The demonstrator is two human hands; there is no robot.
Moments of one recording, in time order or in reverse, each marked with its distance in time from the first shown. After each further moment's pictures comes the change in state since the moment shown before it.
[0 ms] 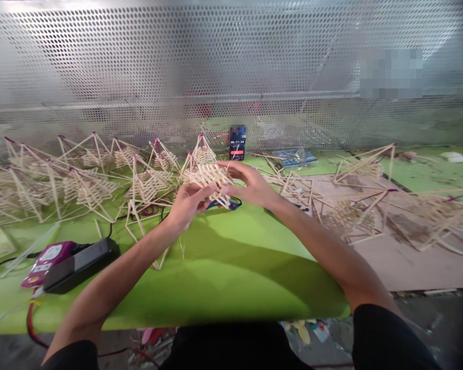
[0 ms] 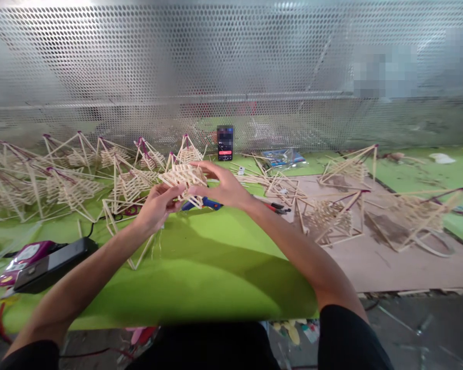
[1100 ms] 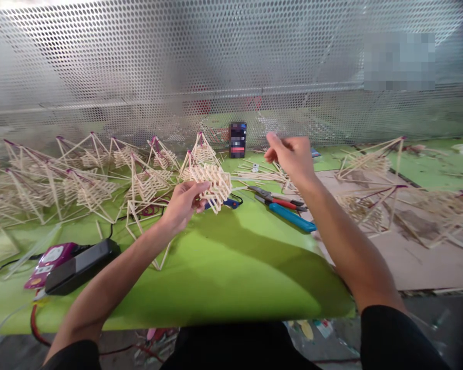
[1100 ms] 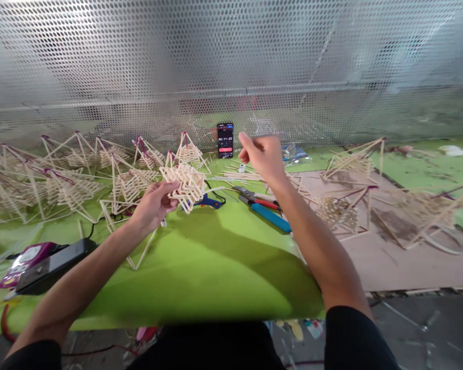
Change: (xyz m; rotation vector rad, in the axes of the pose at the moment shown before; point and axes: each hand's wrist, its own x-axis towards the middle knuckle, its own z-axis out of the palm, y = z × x) left_hand 0.001 0.006 -0.005 -0.138 0.043 -0.105; right_hand 0.008 0.006 -0.076 -0.274 0.589 0.087
